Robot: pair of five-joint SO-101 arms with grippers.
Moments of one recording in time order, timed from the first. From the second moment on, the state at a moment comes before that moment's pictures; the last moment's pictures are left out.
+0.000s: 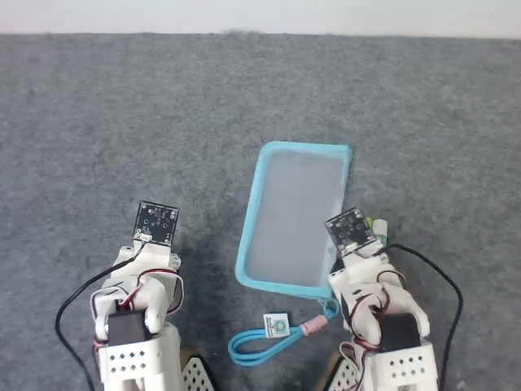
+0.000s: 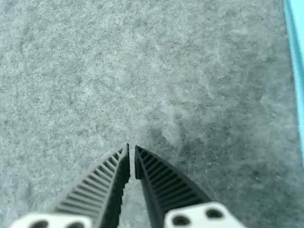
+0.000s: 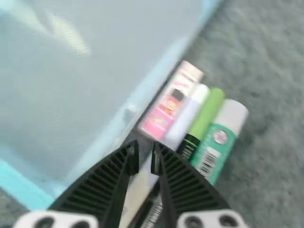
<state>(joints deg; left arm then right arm) -14.9 -100.4 97.2 67.3 -14.1 -13.6 -103.2 95.4 68.3 17.2</state>
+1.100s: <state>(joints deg) -14.9 -100.4 97.2 67.3 -14.1 -21.7 -59.9 60.0 67.6 22.2</state>
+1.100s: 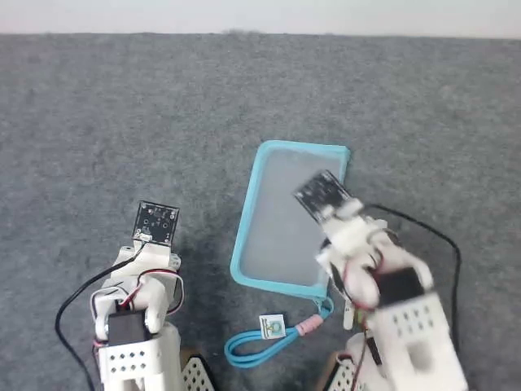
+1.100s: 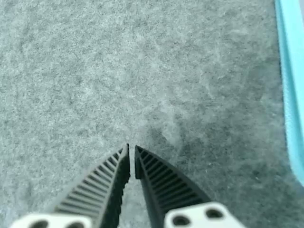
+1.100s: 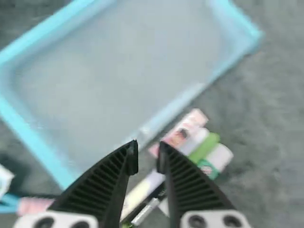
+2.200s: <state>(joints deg) -10.6 -100.4 97.2 67.3 -14.1 -28.6 -41.8 62.2 66.7 25.9</state>
